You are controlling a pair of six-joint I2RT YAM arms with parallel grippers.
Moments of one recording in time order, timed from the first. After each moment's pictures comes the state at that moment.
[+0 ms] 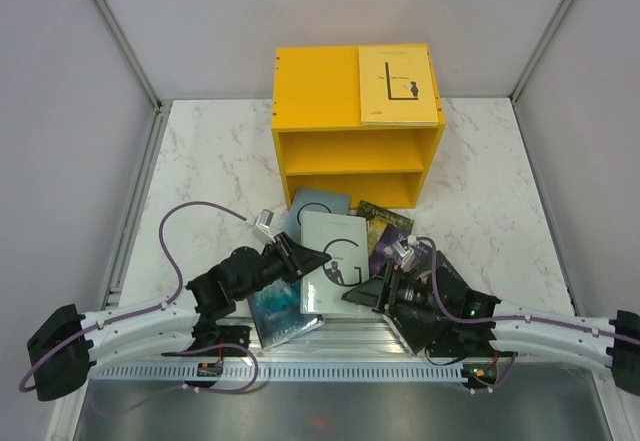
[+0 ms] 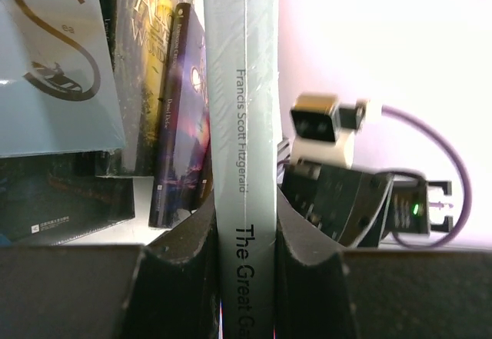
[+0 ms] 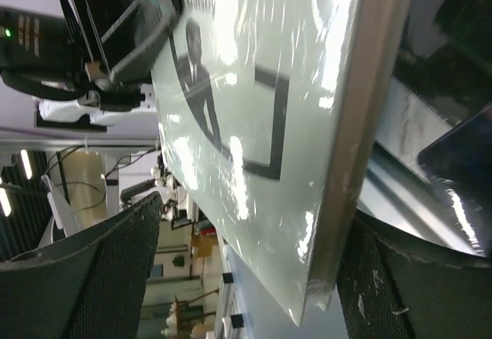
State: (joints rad) left arm -1.02 0.79 0.25 0.35 -0.10 -1.26; right arm 1.10 0.58 0.05 0.38 -0.12 1.35
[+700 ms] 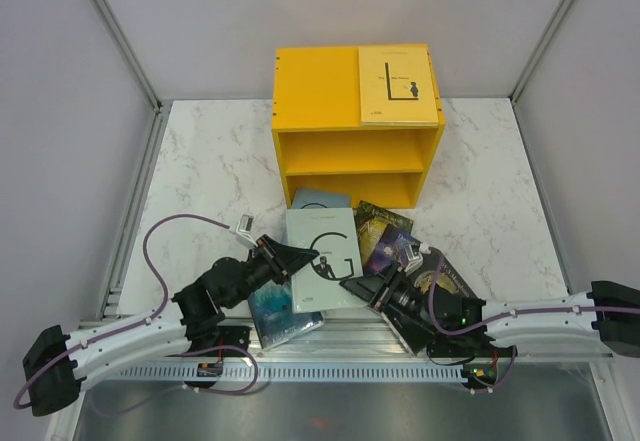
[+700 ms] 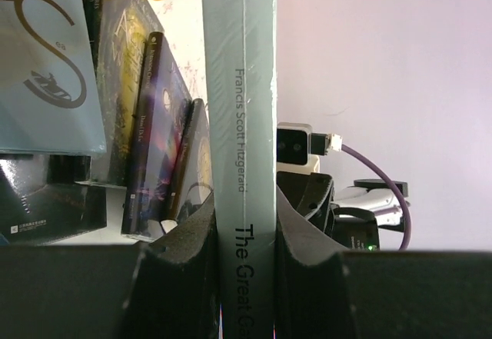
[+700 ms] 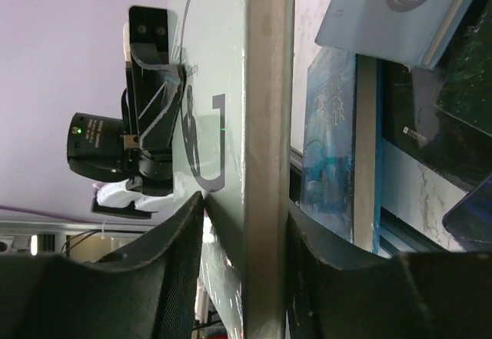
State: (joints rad) left arm -1.02 0.56 0.15 0.34 -0.18 -1.34; right arm 1.41 0.74 0.04 0.66 0.47 1.38
